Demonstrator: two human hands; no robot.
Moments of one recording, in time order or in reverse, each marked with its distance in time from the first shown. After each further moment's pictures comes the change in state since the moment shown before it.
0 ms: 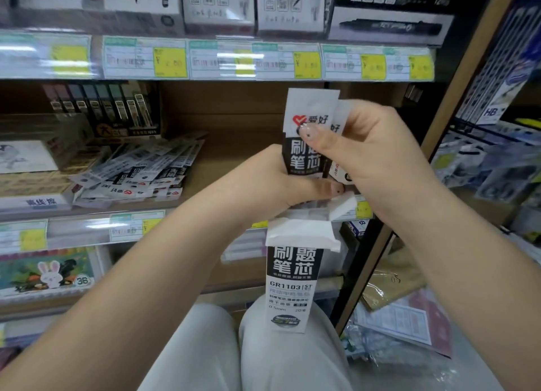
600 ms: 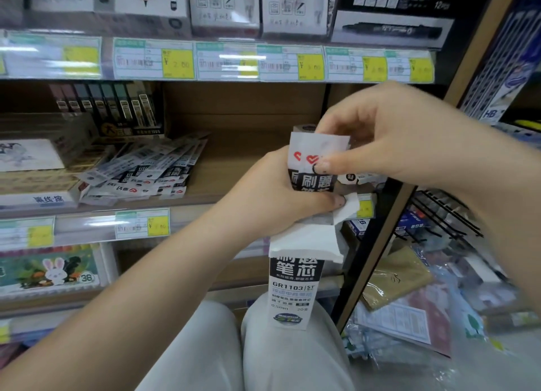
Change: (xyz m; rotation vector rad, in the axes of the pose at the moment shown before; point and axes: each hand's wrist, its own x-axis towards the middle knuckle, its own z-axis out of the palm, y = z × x) left_hand 0.006 -0.025 0.002 0.147 0.071 0.072; right_hand 0.005 -0.052 -0.014 -0.734 -0.333 0.127
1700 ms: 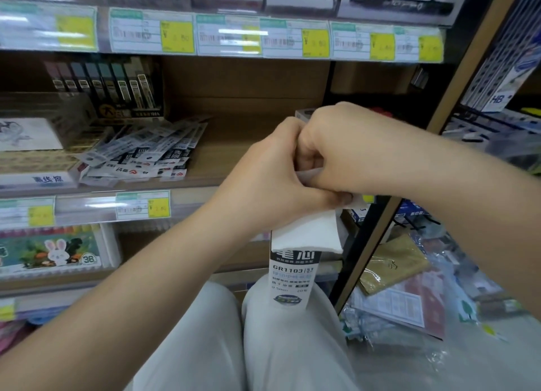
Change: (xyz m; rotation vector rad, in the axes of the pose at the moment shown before) left_hand -0.012 -0.002 0.006 0.174 0.183 0.005; right_hand 0.012 -0.012 0.033 -0.472 -0.194 0.055
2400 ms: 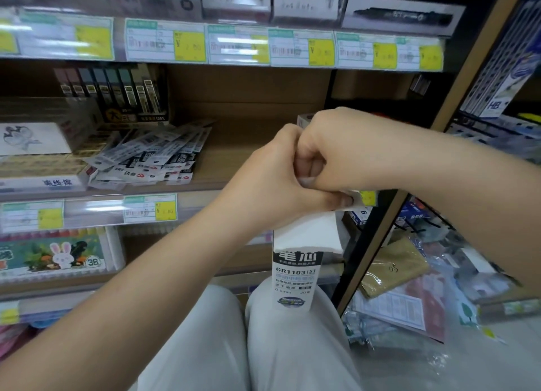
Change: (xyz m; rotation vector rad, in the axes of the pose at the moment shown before) left_hand 0.001 -0.004 -0.006 0.007 -0.030 -0.038; right_hand 0.003 -0.010 -0.007 -0.027 -0.061 -0.034
